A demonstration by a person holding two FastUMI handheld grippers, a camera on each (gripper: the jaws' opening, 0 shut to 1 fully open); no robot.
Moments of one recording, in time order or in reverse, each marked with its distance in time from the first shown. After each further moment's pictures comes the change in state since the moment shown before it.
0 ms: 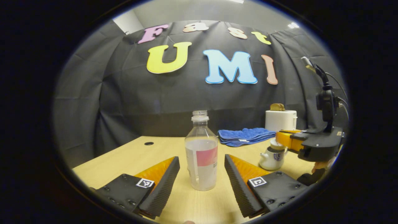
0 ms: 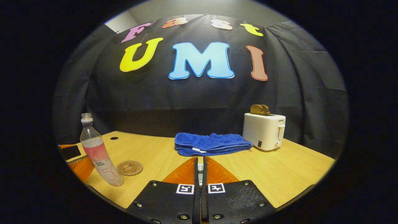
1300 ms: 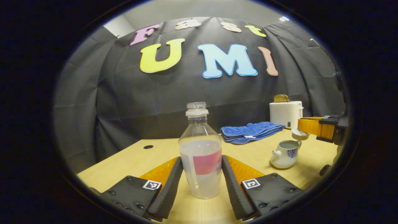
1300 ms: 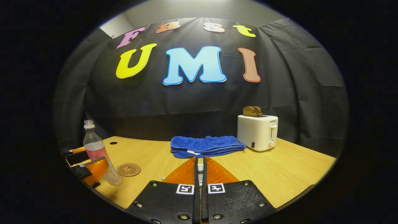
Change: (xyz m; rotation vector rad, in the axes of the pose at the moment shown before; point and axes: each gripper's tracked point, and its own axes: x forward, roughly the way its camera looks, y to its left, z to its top) left arm 0.044 0.002 -0.010 0.100 0.016 0.012; right arm -0.014 -0.020 0.002 0.030 -0.013 -0.017
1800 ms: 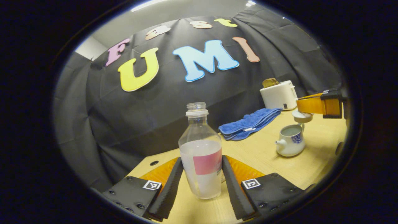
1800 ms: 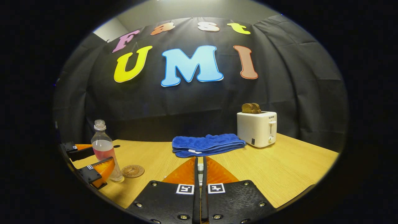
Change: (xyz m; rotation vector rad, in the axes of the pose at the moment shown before) left arm 0.014 -0.011 0.019 0.291 -0.019 -0.055; right arm -0.011 -0.004 0.000 0.062 0.013 0.009
